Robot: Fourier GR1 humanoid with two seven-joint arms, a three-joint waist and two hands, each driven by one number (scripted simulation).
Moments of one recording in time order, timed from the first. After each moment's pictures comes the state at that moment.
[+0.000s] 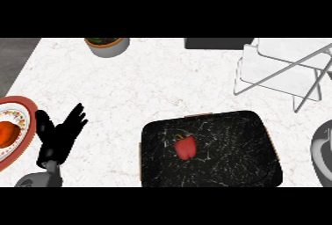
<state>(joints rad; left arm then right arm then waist) -0.06 0.19 0.08 -1.34 0.13 -0.02 0.29 -1.21 -0.65 -0.31 -0.73 0.66 0.01 0.34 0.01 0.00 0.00</state>
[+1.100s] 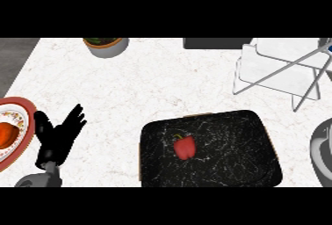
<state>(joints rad) -0.05 0.18 0.09 -1.35 0.12 -0.02 0.29 -1.20 -0.80 -0.62 -0.71 0.44 -0.26 0.34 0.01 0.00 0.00</state>
